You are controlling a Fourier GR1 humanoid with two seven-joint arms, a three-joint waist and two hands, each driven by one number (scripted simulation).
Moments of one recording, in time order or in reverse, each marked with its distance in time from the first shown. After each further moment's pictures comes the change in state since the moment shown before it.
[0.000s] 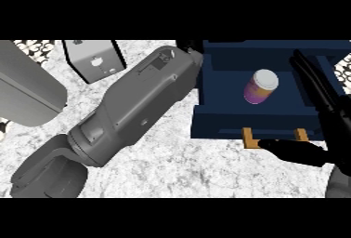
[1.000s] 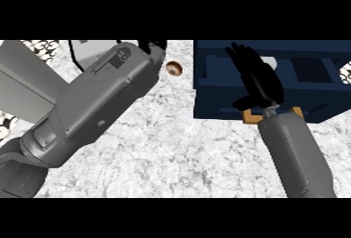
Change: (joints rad) left arm 0.140 0.194 -0.009 -0.262 -0.108 0.049 0.159; right arm -0.370 -0.024 0.090 0.881 0.407 -0.395 -0.126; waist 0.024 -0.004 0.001
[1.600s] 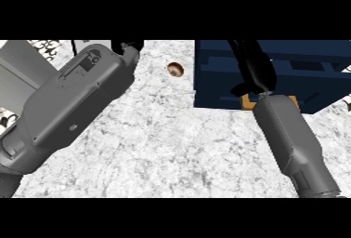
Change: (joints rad) left arm 0.089 0.117 0.017 -0.147 -0.040 -0.025 0.071; right arm -0.208 -0.012 -0.070 0.410 0.132 -0.307 -0.006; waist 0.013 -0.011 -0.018
